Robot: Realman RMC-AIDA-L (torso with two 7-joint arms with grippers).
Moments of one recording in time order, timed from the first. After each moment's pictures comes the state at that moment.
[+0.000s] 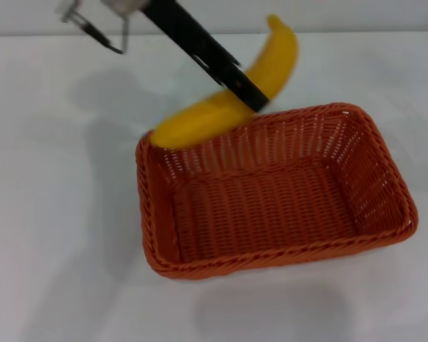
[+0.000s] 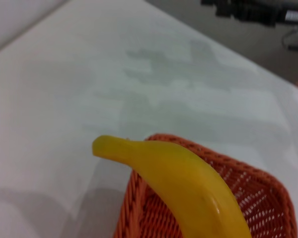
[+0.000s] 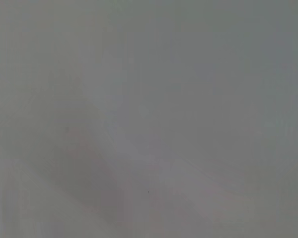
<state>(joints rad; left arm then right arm) -1.57 -2.05 2.85 -0.67 0.38 1.77 -1.87 0.41 1.97 -0.34 -0.73 -1.75 -1.41 1.59</state>
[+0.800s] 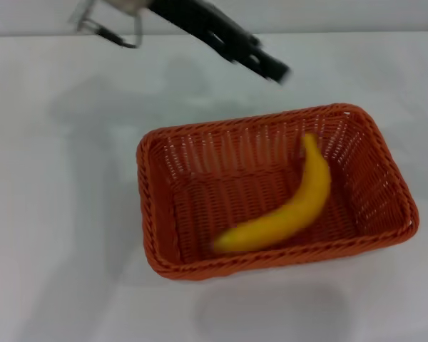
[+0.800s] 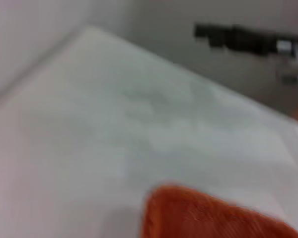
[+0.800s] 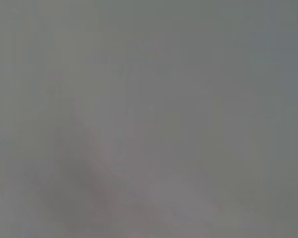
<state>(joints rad) -1.48 -2.07 2.85 -0.70 0.16 1.71 -1.73 0.38 1.97 -0.34 -0.72 -1.68 -1.41 1.53</state>
